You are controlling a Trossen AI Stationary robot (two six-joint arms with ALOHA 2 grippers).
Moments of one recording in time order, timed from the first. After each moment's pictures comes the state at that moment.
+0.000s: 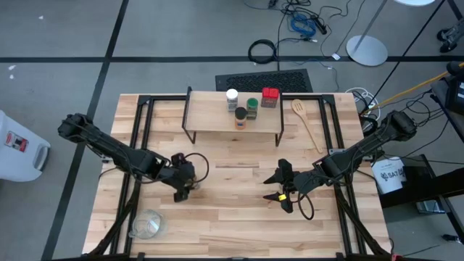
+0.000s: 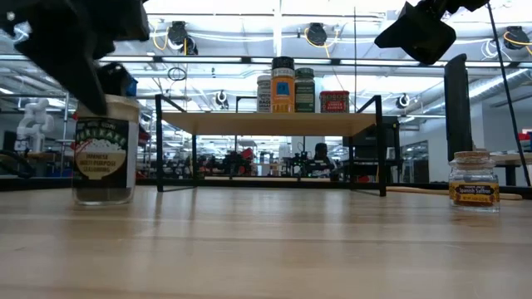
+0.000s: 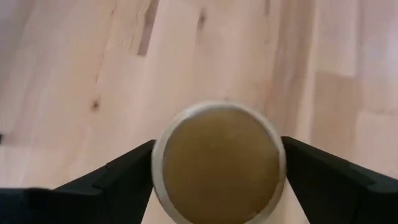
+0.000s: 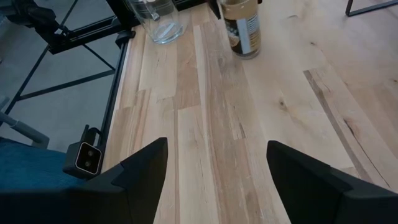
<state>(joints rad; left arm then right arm) -0.40 1.20 0.75 -0.59 -0.22 -0.52 0.50 1.23 0.79 -0.15 0.31 0.58</state>
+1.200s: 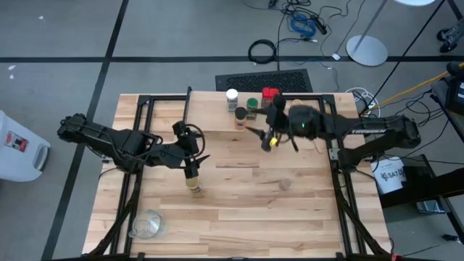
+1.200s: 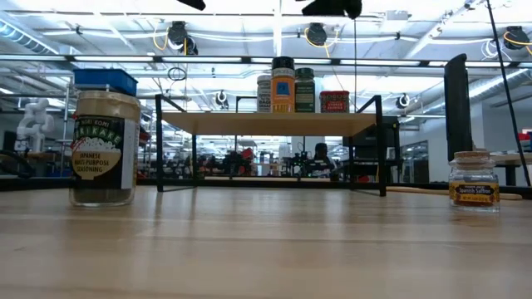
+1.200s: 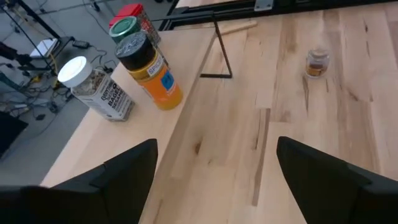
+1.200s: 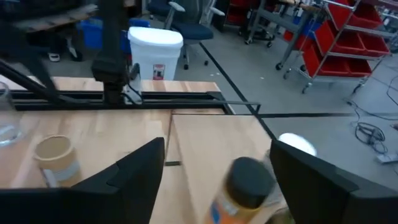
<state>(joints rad) -0.31 1.21 1.24 -0.74 -0.63 -0.14 -0.08 1.24 1.13 -0.15 0.26 -0.12</state>
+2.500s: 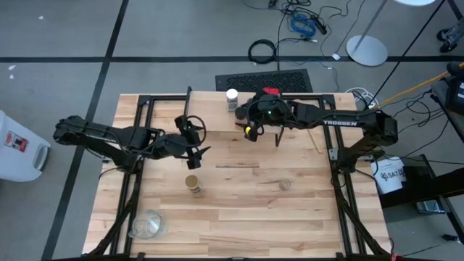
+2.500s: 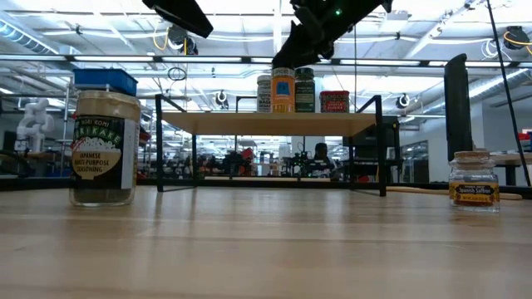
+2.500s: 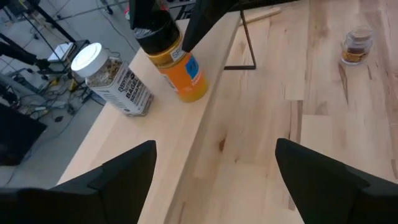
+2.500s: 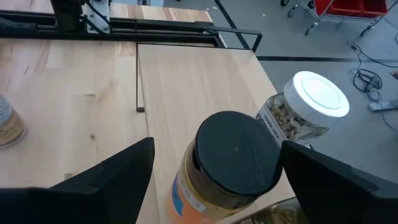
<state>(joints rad) -0.16 1.16 1.07 -0.57 -0.57 0.01 -0.23 1.50 1.25 -0.27 0.18 -0.14</state>
